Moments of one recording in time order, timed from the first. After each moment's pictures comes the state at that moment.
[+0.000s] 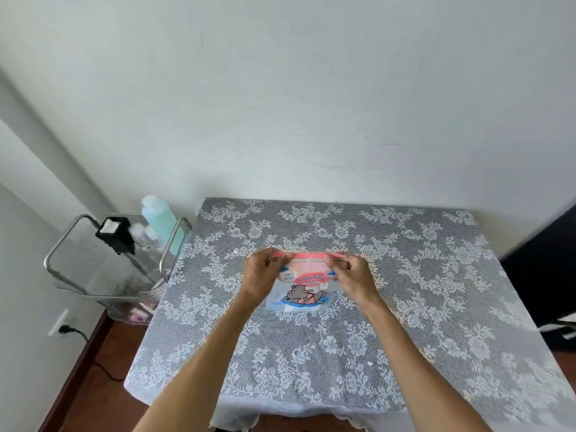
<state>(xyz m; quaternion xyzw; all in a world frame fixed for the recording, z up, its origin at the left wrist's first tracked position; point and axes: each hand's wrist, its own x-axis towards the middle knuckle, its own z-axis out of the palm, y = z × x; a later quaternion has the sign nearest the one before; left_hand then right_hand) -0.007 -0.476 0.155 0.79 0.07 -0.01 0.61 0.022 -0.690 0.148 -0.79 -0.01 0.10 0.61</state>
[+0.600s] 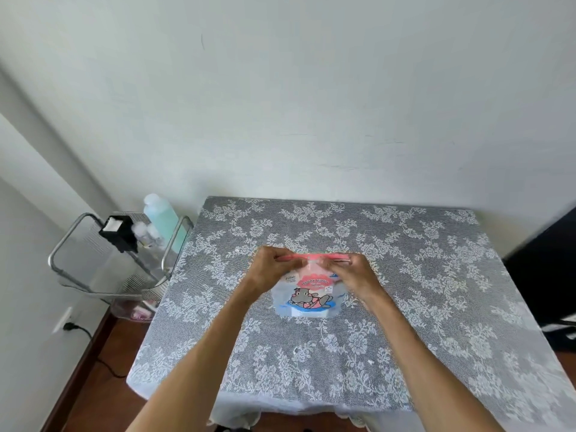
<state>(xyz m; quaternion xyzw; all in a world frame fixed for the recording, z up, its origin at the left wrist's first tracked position) 0.004 -0.479 0.163 0.82 0.03 -0.07 0.57 0.026 -0.696 0.153 -0.76 -0.03 0.17 0.62</state>
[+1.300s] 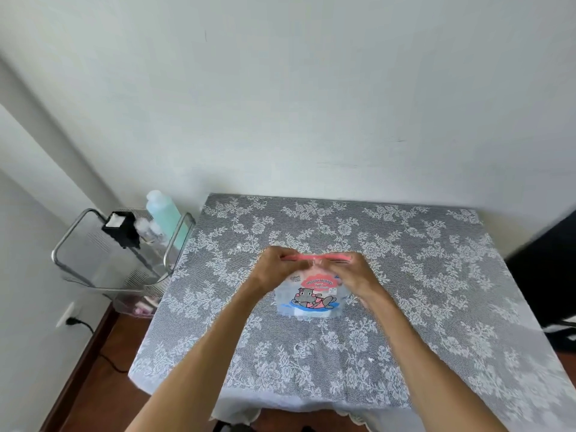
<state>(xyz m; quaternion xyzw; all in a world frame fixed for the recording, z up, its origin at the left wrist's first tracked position) 0.004 -0.484 0.158 0.81 0.03 -0.10 0.57 0.024 -0.690 0.153 -0.78 -0.05 0.18 0.60</state>
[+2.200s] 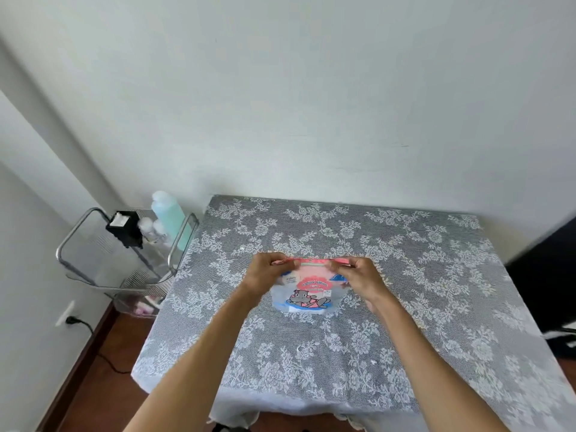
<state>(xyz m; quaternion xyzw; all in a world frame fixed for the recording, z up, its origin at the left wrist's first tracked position) -0.007 -0.459 0.147 0.73 0.12 -0.11 0.67 0.026 -0.697 0.142 -0.78 0.00 0.18 0.60</state>
